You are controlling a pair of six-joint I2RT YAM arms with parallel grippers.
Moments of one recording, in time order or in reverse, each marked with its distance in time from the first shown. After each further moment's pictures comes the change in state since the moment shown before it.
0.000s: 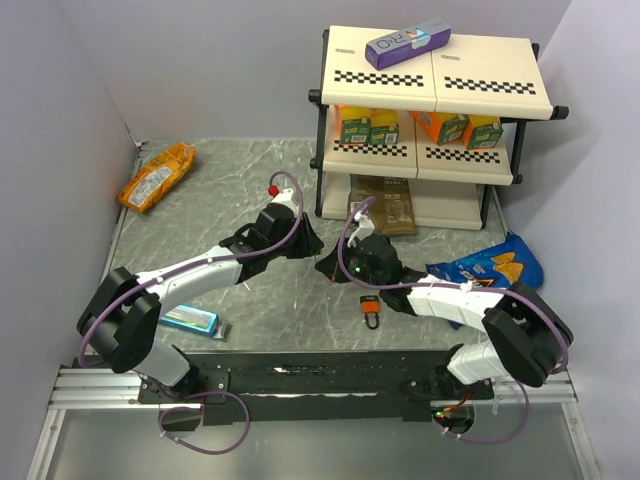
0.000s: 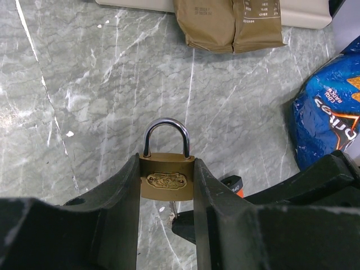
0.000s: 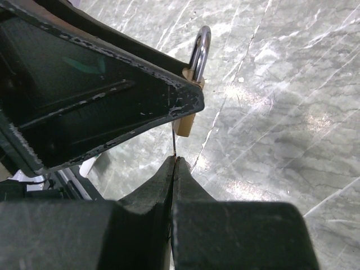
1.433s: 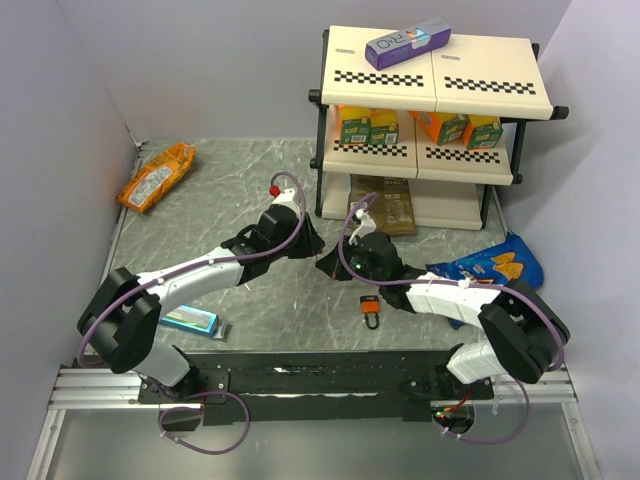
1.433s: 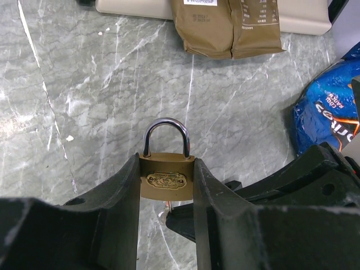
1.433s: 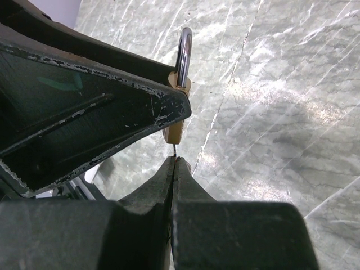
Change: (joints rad) left arm -0.024 0.000 0.000 0.014 -0.043 0.001; right arm -0.026 0.025 0.011 0.001 -0.016 0.047
